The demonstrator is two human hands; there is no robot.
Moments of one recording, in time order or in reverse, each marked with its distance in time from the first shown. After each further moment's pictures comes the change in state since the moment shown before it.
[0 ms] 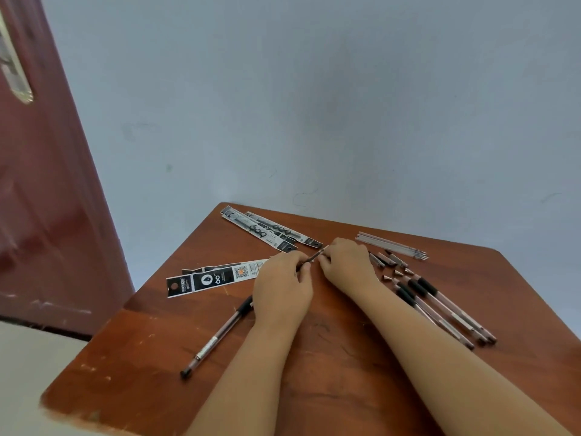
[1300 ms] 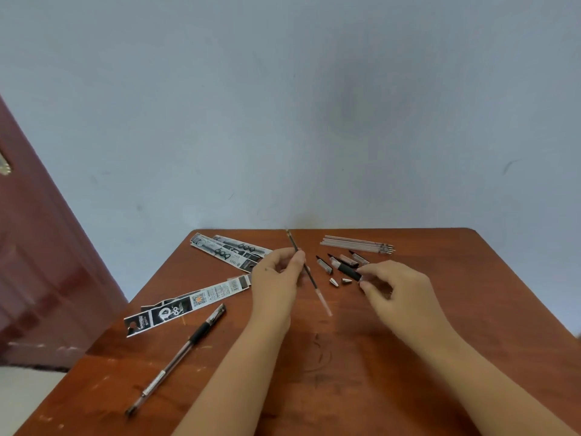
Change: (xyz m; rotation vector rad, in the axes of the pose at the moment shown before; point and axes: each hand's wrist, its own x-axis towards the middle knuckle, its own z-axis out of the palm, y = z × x) left_hand 0.009 0.065 0.044 -0.665 -0.140 -0.480; right_hand -0.099 0.089 -0.051 0.624 0.312 0.083
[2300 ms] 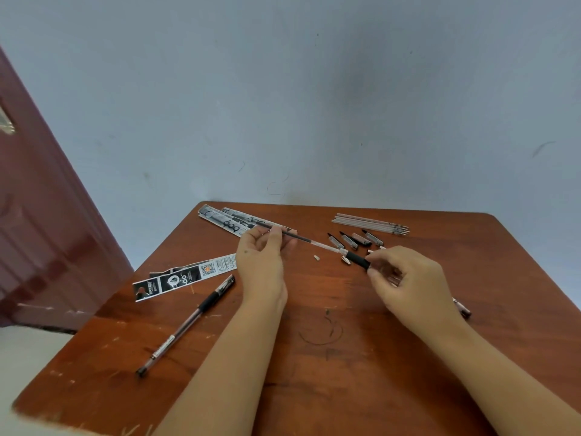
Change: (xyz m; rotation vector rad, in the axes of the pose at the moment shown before) left_hand 0.007 -0.003 -0.015 -0.544 0.228 0.008; right_hand -0.009 -0.002 0.012 0.002 0.015 -0.060
